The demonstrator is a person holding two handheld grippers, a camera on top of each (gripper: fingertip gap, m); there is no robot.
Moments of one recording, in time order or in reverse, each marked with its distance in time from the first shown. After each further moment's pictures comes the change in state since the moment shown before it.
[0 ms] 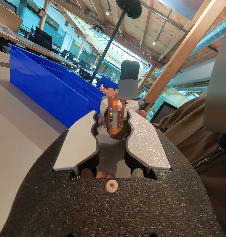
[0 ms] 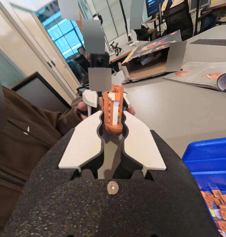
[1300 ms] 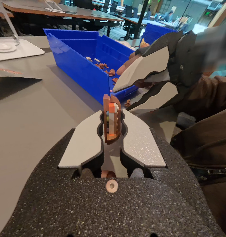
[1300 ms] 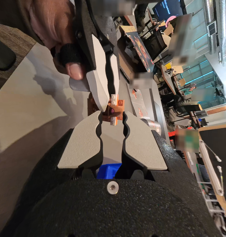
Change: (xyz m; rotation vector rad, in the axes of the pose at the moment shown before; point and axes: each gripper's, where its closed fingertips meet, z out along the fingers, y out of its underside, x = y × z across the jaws) left arm -0.018 0.029 -0.009 -0.345 -0.389 0.305; right arm 0.007 0.011 0.000 -0.354 0.272 -1.170
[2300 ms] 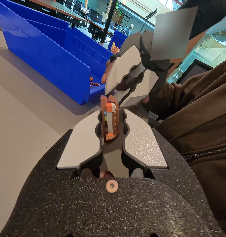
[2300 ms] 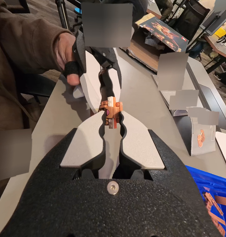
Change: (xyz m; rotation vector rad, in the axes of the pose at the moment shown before) left arm 0.017 0.011 0.009 0.023 0.285 -0.159; right arm -0.010 0.007 -0.006 0.039 -0.243 0.387
